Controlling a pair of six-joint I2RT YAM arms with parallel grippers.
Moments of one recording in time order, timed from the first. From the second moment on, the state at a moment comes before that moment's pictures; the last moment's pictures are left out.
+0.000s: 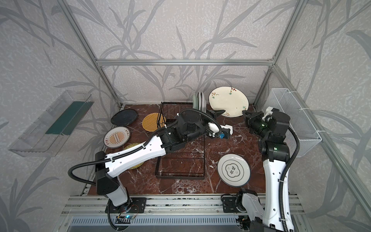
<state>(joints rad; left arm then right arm) -1.08 1.77 1.76 -0.05 -0.09 1.09 -0.25 0.94 1.17 -0.44 -0.55 1.23</state>
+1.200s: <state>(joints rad) -1.09 1.95 1.79 0.14 -0.24 1.37 -0.18 0.87 1.16 -0.51 -0.47 1.17</state>
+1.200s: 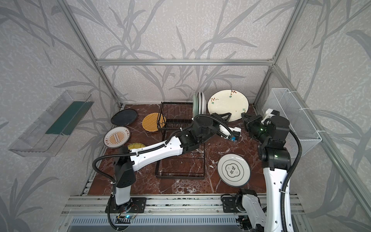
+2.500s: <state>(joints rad) -1.15 1.70 1.63 0.27 -0.27 1.25 -0.16 0.88 1.34 -0.45 -0.45 0.88</state>
